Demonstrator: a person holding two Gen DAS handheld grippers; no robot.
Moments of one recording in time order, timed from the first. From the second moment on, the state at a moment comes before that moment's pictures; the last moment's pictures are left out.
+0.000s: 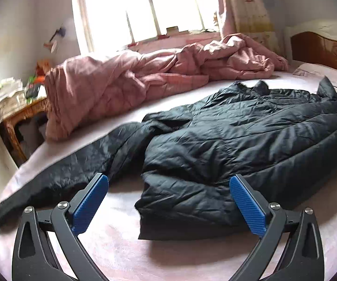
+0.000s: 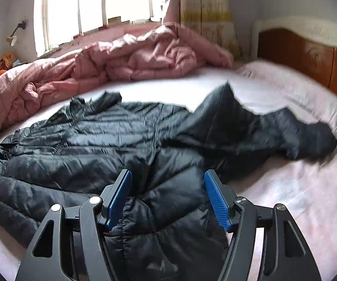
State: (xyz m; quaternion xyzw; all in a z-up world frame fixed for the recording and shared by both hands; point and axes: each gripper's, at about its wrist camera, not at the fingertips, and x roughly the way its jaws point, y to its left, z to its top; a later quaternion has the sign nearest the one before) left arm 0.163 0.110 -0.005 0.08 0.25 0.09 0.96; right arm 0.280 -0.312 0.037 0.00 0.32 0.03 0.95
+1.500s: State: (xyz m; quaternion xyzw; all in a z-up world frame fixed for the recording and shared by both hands) left arm 0.129 0.111 0.013 -0.04 0.17 0.12 0.98; right arm 0.226 -0.290 0.031 0.00 0.27 0.01 0.96
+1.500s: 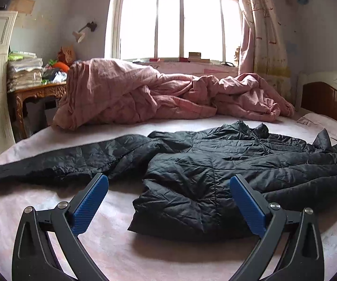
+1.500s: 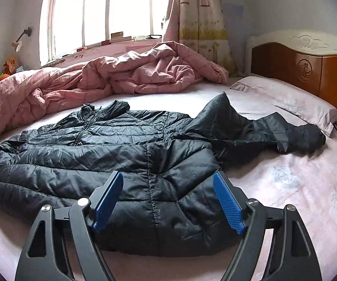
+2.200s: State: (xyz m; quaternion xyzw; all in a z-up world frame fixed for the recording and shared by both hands) left arm 0.146 0.081 0.065 -0.01 0.09 0.07 0.99; right arm 0.231 -0.377 0.077 0.05 0.22 -0.06 0.97
